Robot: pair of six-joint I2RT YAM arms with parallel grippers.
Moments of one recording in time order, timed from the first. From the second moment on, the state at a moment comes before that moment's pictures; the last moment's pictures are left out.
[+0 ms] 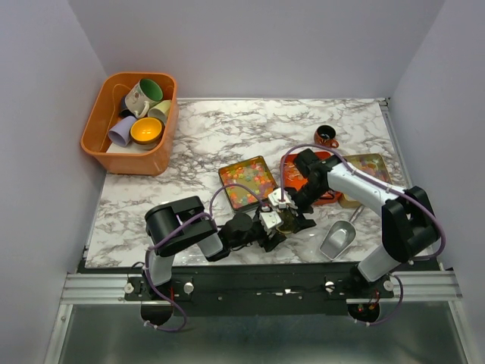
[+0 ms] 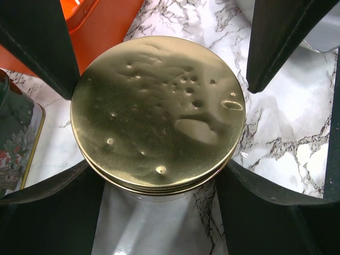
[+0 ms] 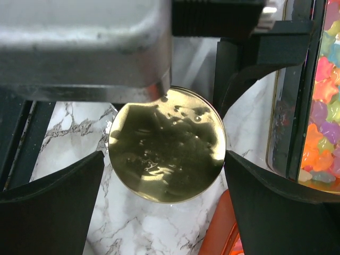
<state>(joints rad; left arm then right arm) -1.07 1.91 0.45 1.20 0.09 0.00 0.52 1.59 1.07 -0.99 -0.73 -1.48</state>
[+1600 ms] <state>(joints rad) -1.08 1.91 0.45 1.19 0.10 0.01 0.54 1.29 0.69 -0.41 -0.61 -0.72</state>
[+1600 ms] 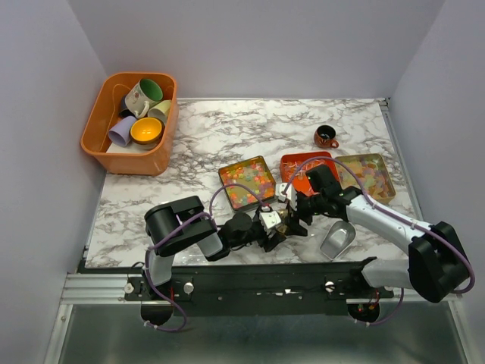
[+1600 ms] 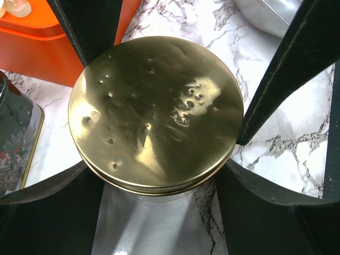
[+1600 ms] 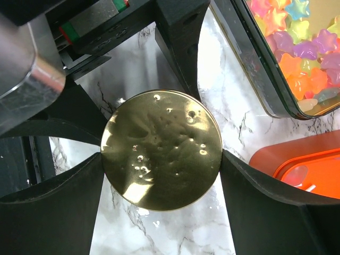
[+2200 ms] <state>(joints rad) -1.07 1.91 0.45 1.19 0.06 -0.01 0.55 1.30 0.72 -0.40 -0.51 -0.59</state>
